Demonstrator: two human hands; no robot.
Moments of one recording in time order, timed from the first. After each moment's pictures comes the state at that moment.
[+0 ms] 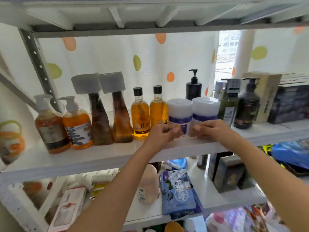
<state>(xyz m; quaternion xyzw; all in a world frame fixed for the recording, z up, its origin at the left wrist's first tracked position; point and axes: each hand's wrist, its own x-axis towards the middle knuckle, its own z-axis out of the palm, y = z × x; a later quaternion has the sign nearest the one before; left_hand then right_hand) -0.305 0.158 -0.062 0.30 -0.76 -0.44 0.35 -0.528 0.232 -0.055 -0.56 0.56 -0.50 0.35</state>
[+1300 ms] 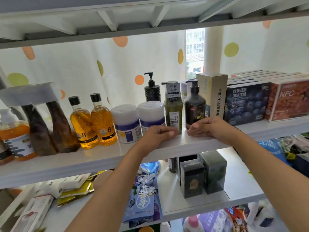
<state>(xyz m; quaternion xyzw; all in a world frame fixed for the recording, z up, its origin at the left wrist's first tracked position) -0.486 0.194 -0.059 0.30 -0.78 -0.47 0.29 -0.733 0.258 -0.057 -0.53 0.52 -0.50 0.46</state>
